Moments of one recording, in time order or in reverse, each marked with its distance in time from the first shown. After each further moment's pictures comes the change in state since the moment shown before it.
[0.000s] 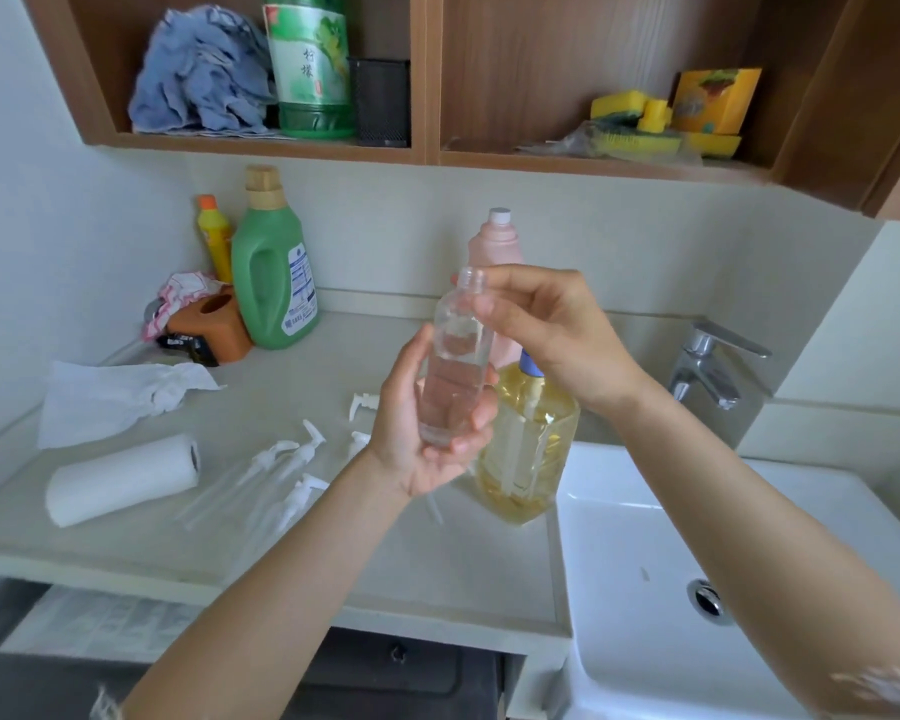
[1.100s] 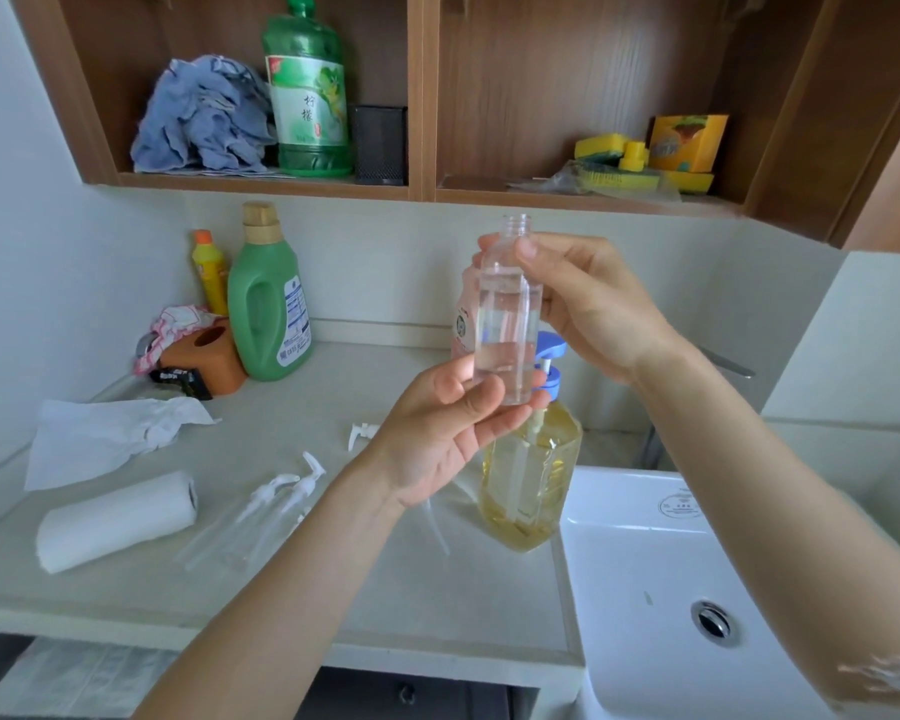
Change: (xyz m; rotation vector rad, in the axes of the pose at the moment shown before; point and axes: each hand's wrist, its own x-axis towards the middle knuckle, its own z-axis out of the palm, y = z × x) left_hand -0.003 0.019 0.012 0.349 -0.055 0.189; right_hand 0.028 -0.030 -0.017 0.055 0.089 0.091
